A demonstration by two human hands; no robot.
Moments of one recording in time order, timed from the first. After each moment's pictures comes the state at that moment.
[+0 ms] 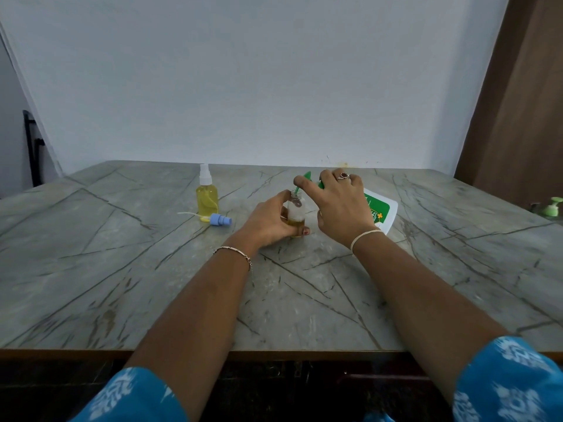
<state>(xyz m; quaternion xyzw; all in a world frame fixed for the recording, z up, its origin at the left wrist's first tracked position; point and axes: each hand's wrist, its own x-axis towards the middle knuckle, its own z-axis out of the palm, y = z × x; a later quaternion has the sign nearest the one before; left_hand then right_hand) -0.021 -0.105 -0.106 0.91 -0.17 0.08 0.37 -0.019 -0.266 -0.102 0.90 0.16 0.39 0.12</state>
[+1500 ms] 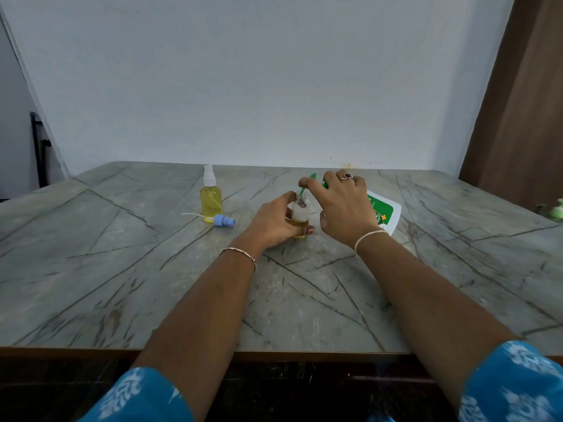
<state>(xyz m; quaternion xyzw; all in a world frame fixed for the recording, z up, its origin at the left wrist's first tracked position) -0.018 -0.106 -0.107 0.91 -0.17 0.09 0.37 -0.018 -0.265 -0.099 0.91 0.16 0.37 0.11</state>
